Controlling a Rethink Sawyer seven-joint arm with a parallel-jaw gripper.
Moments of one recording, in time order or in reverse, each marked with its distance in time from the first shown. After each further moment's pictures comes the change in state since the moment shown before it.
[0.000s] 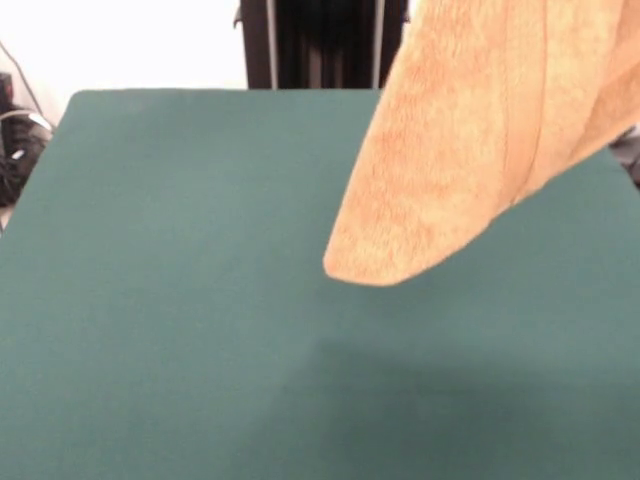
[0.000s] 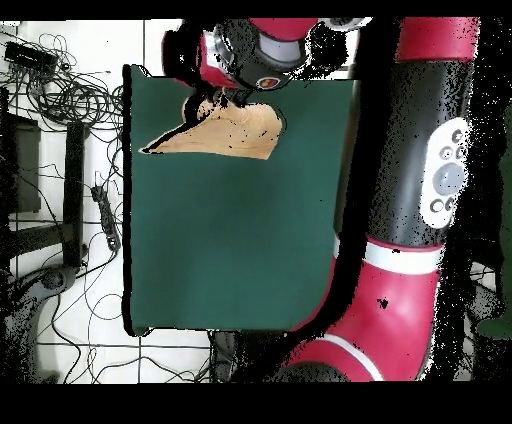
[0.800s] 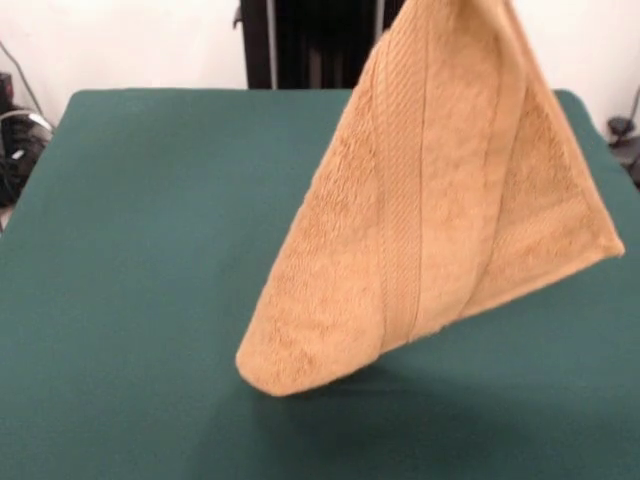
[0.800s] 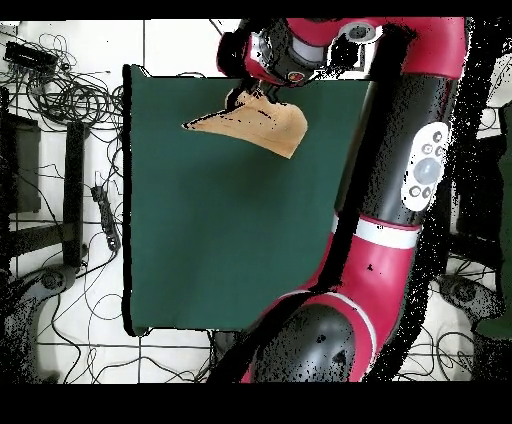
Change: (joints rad) arm -0.004 0.174 0.060 -0.174 -0.210 0.000 0.000
